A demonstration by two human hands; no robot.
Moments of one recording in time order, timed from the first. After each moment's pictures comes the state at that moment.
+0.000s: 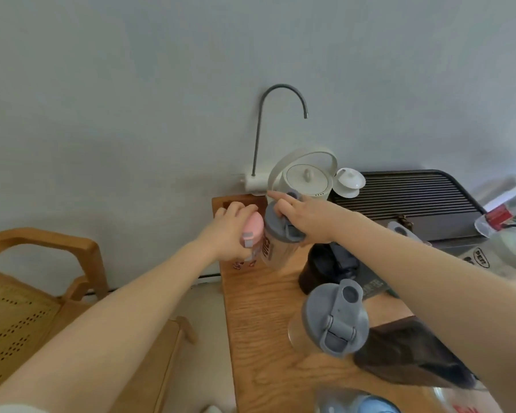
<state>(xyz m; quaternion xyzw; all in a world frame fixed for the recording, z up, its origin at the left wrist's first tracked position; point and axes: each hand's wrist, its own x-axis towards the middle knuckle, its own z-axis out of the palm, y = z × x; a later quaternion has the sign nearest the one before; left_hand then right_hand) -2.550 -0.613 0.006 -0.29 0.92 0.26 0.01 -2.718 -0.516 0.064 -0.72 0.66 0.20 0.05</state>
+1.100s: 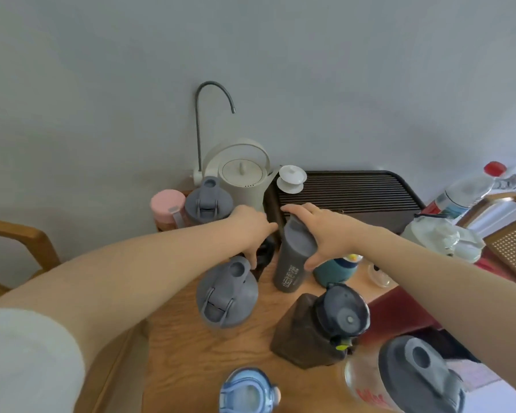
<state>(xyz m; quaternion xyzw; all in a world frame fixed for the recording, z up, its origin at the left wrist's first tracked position) -2.695 -0.476 0.065 -0.15 0.96 -0.08 0.24 -2.826 -0.363 0.087 -0.66 0.73 0.11 0.16</state>
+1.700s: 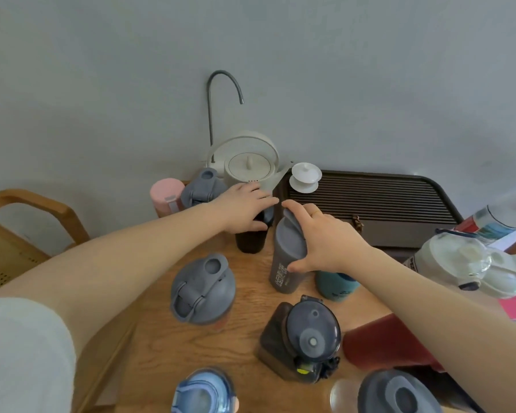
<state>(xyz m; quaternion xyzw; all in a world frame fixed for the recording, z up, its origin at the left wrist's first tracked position) -2.708 -0.498 0.053 -0.21 0.97 0.01 0.11 -2.842 -0.355 0.069 -0.67 0.73 0.02 0.12</state>
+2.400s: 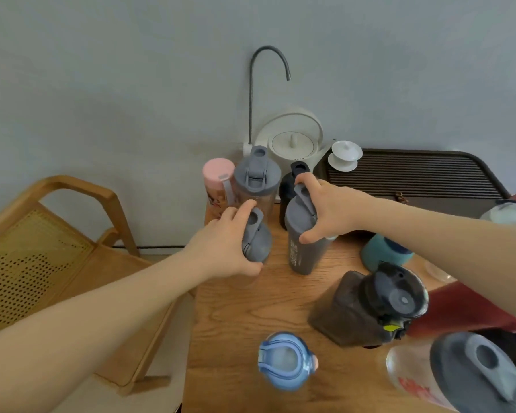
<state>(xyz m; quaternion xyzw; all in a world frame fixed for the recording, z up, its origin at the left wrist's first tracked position) -2.557 -0.443 0.041 -0.38 0.90 0.21 0.02 -2.761 -0.395 0.090 -0.66 0.72 0.07 0.20</state>
